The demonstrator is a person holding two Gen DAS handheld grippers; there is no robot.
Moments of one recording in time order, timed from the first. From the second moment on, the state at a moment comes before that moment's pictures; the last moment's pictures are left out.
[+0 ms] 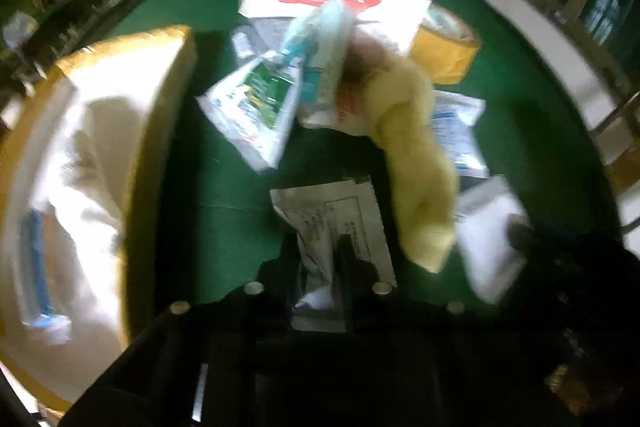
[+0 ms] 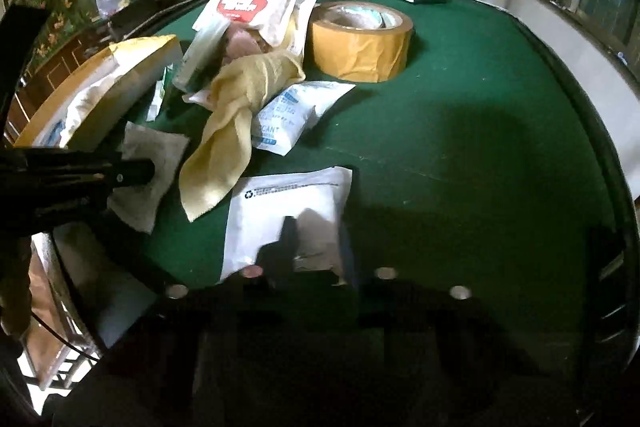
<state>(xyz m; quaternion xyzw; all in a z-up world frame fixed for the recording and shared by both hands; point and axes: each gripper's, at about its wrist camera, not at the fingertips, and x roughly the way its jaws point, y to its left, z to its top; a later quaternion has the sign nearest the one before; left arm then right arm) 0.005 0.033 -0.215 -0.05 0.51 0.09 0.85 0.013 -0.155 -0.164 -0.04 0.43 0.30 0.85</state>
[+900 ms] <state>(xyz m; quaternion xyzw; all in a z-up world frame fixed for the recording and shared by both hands) -0.090 0.154 -0.117 -0.21 0.37 0.11 0.90 0.013 -0.110 -0.057 0.10 0.32 0.44 0.83</state>
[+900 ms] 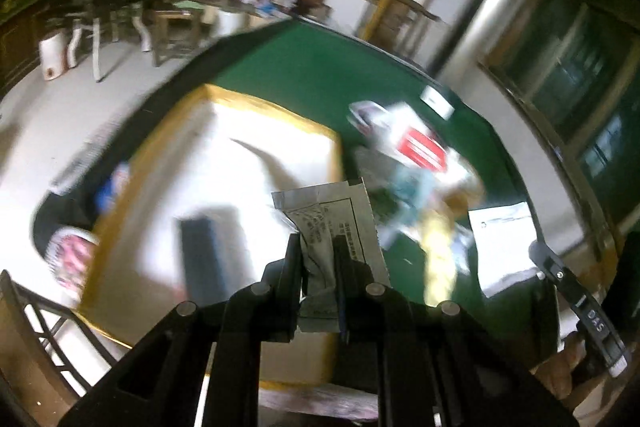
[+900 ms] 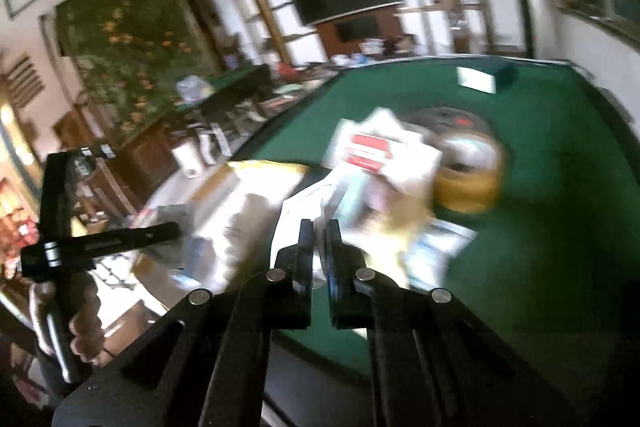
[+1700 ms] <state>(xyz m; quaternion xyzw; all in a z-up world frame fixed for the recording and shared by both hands) -0.027 0.274 -0.169 -0.14 0.47 0.22 0.84 0.071 0.105 -0.121 0.00 0.39 0.47 0.79</state>
